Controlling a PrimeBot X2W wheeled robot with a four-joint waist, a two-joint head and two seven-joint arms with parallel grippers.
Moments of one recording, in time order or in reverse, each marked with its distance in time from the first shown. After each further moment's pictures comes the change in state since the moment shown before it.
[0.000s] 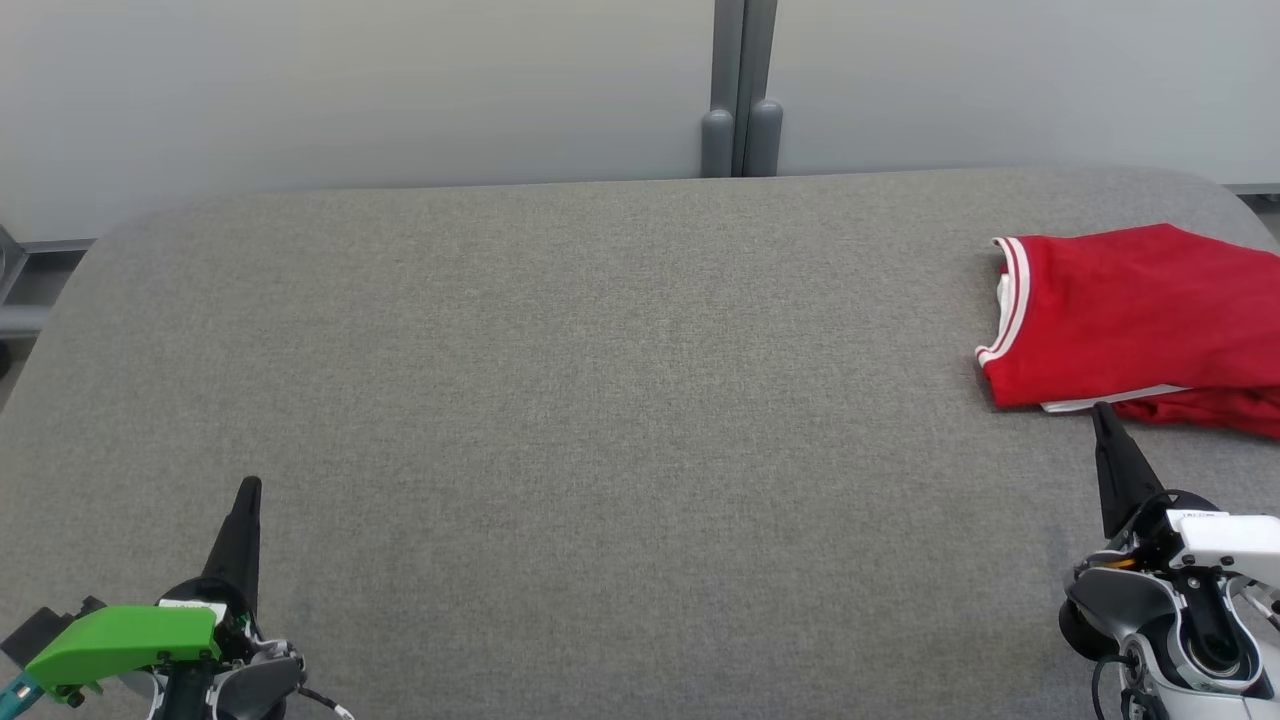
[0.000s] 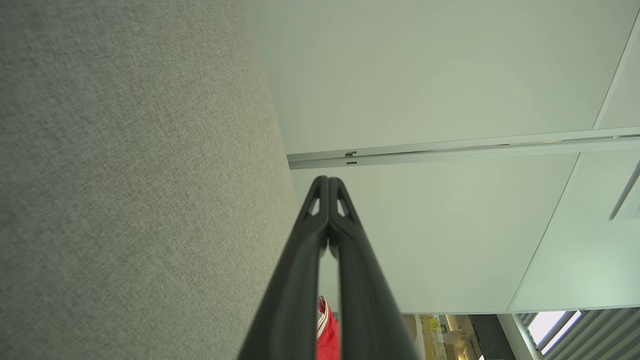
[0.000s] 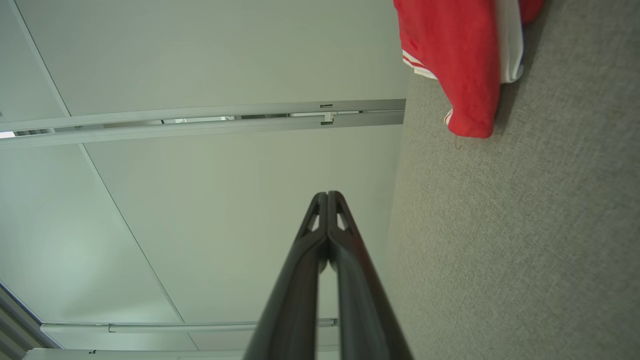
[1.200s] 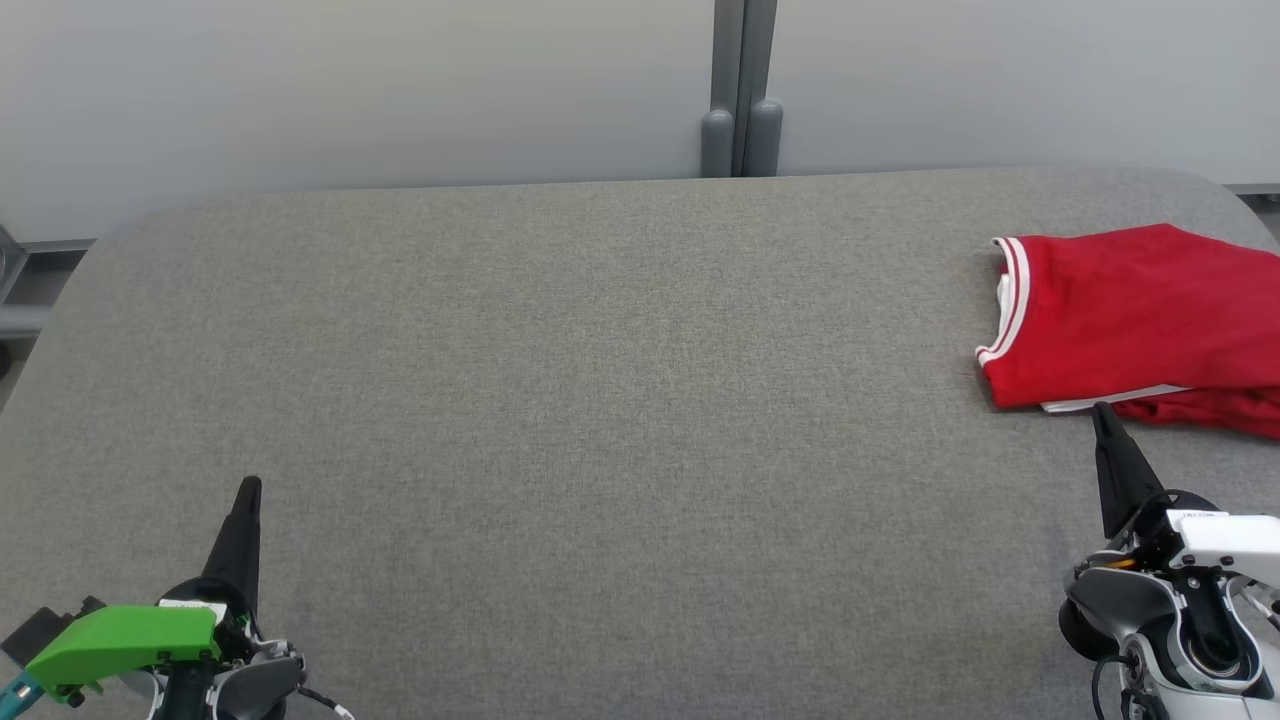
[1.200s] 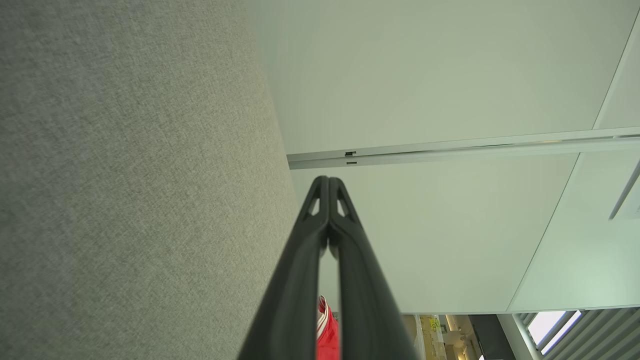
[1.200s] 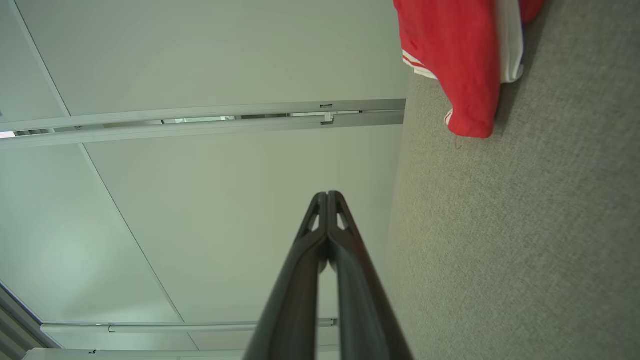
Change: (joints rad) left arm 0.000 0.000 0.000 0.000 0.000 0.000 0.000; right arm 0.000 0.000 0.000 0.000 0.000 0.000 0.000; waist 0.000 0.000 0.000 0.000
